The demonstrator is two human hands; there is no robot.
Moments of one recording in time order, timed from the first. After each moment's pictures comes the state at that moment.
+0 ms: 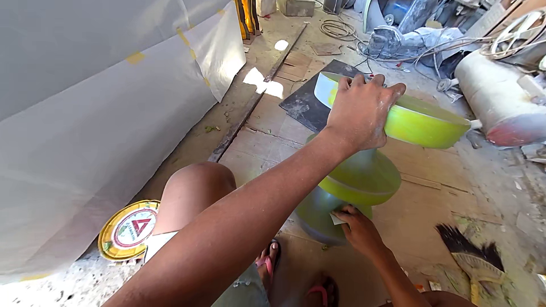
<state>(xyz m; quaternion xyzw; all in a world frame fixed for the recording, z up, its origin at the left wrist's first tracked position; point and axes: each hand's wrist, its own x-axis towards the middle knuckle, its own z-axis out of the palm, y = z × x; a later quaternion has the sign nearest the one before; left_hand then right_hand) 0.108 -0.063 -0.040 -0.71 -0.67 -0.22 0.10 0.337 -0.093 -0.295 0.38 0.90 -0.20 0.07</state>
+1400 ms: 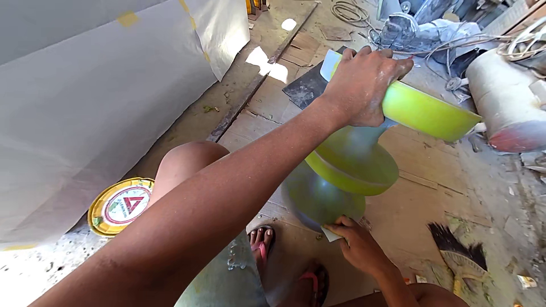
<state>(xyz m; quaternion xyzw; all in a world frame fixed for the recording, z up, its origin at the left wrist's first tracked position) 0.068 -0.051 -0.044 -0.74 -0.62 -0.24 0.09 0.356 -0.133 -0.270 0.31 0.90 -0.26 0.12</state>
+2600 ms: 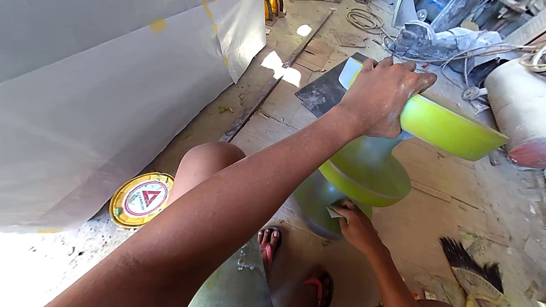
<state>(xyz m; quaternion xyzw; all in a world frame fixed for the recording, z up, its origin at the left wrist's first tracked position) 0.066 -0.054 -0.043 -0.75 -0.61 -0.24 0.09 0.307 -0.096 -0.295 0.37 0.90 -0.22 0.08</state>
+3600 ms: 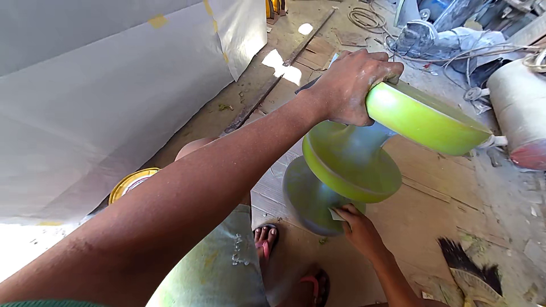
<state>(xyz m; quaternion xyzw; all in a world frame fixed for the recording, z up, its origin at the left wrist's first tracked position) 0.018 -0.061 -0.055 -0.78 -0.55 -0.27 0.09 0.337 -0.091 -0.305 0.32 0.92 -0.22 0.03</state>
